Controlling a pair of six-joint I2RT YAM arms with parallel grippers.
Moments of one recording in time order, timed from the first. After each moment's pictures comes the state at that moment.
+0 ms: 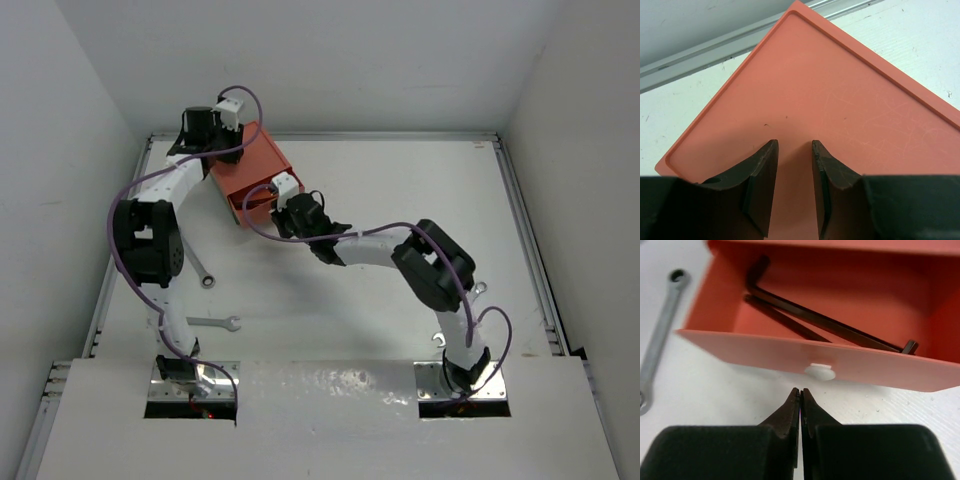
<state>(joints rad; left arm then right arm) -0.03 1.98 1.62 -0.20 0.21 0.21 0.84 2.05 1.26 0.45 0.13 0.10</state>
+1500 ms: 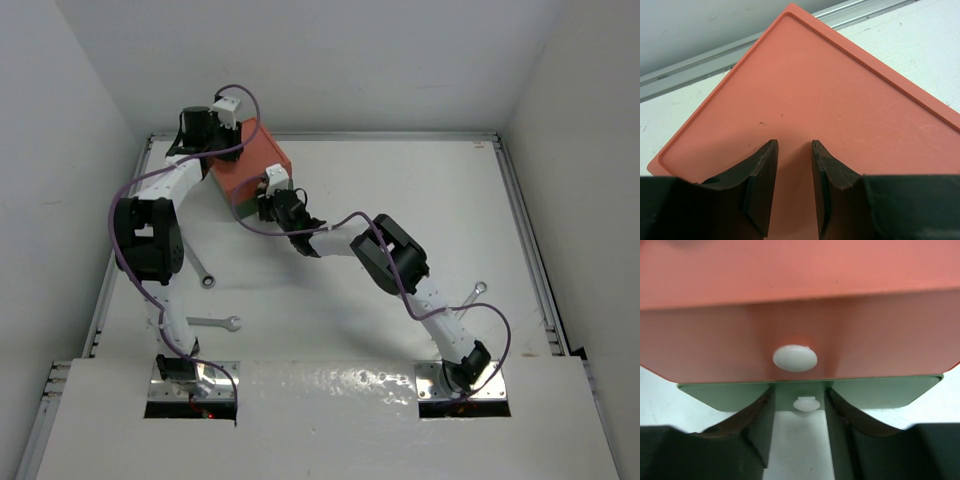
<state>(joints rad) -0.02 2.01 1.62 -0.13 0.26 0.19 0.81 2.47 1.64 0.66 0.28 0.12</state>
